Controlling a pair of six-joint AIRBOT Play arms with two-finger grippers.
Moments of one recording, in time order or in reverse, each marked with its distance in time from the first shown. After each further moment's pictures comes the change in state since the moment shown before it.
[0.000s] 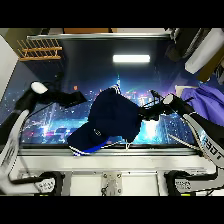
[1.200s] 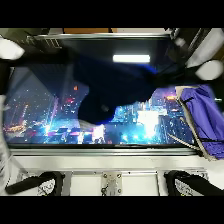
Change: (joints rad) left arm -0.068 0.237 0.523 0.085 -0.032 -0.085; right arm 0.000 0.367 0.455 -0.184 0.178 -0.060
